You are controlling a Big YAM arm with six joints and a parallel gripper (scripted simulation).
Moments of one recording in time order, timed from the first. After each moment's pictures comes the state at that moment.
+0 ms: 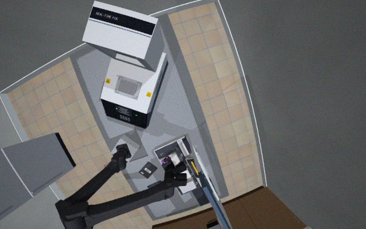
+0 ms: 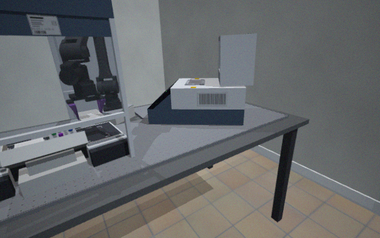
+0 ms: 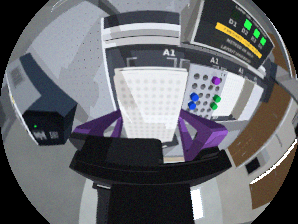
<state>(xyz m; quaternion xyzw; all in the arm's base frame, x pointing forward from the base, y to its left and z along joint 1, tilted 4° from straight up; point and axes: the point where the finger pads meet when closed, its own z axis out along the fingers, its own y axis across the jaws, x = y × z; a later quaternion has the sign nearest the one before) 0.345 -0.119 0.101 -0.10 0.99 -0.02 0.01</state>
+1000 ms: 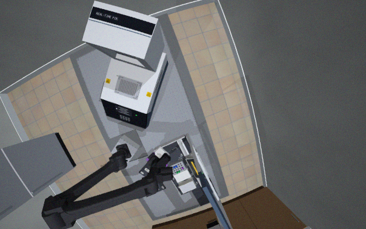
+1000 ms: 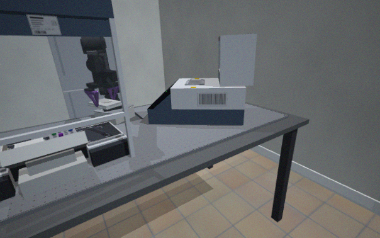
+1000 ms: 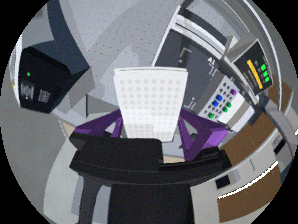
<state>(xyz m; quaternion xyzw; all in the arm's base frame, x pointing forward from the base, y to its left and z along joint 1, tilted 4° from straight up) 0.282 -0.049 0.124 -0.28 0.96 -0.03 0.01</state>
